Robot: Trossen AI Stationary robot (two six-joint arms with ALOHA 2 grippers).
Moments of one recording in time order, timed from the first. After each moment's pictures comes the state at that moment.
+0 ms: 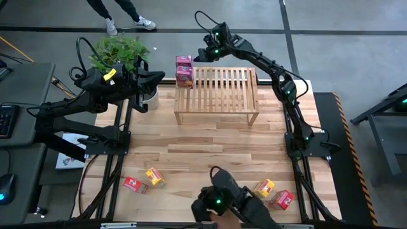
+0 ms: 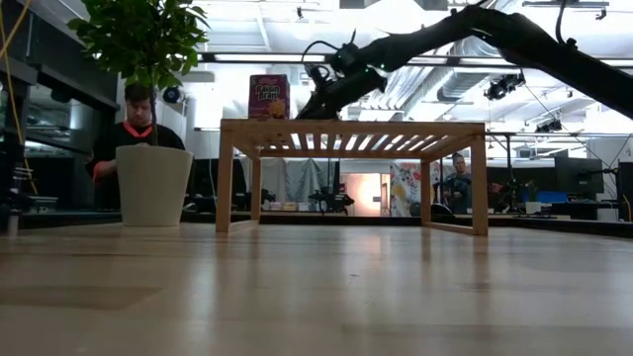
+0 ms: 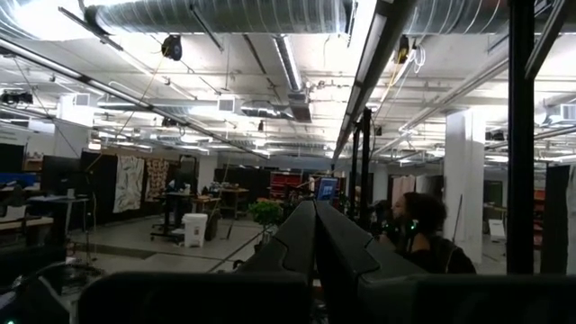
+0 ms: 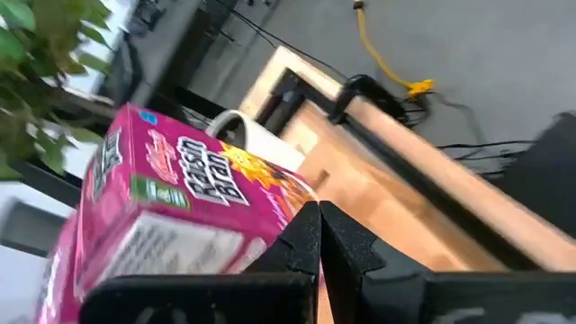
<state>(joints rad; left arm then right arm) 0.15 0.94 1.13 0.27 -0.01 -0.05 -0.76 2.31 2.33 -0.63 -0.64 0.50</state>
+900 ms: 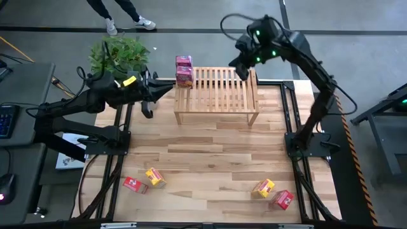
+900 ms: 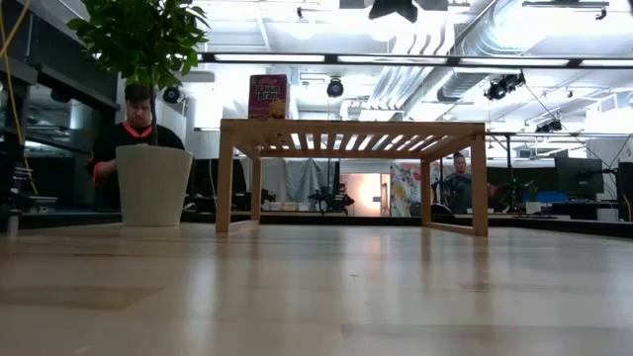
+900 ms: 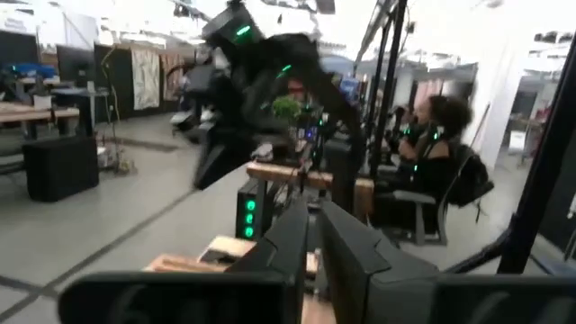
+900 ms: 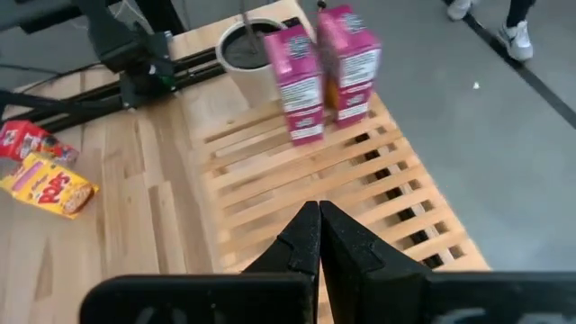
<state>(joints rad) 0.15 0.92 1.13 -0.09 -0.06 -0.08 -0.57 1.71 2.24 -1.26 -0.26 -0.09</state>
